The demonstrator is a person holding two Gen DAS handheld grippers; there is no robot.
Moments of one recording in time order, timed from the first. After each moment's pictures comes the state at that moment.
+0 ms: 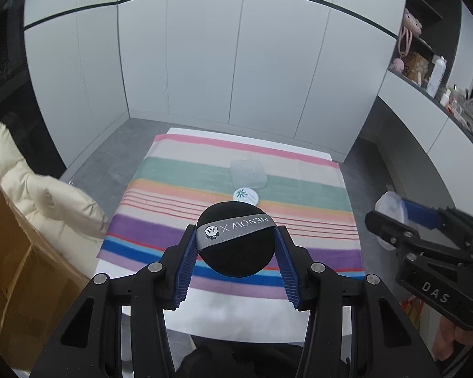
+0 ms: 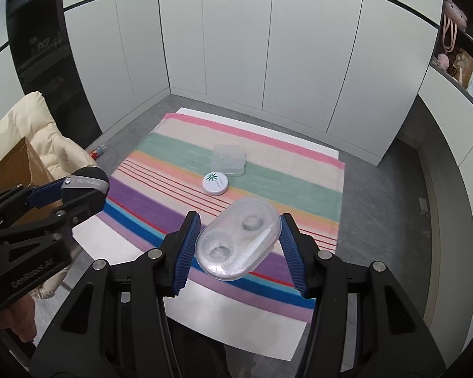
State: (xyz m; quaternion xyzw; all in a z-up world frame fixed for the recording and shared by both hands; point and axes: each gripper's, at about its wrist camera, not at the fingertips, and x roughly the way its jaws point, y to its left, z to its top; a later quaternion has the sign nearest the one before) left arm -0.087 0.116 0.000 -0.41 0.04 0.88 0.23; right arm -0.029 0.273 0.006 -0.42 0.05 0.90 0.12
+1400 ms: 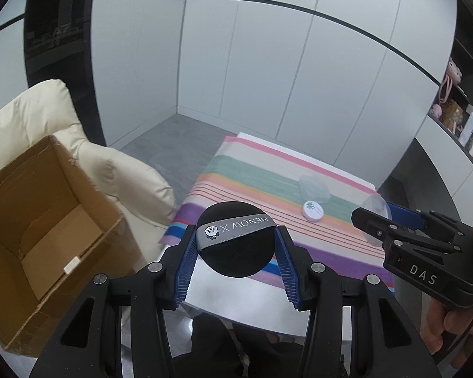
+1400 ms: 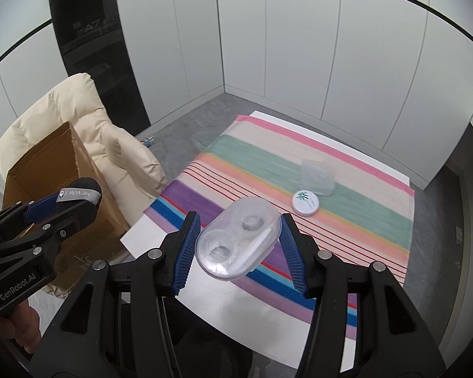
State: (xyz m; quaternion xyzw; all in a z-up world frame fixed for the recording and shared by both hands) left arm -0.101 -0.023 -0.007 -0.39 -0.03 0.91 0.14; right arm -0.097 0.160 -0.002 -0.41 0.03 0.91 0.01
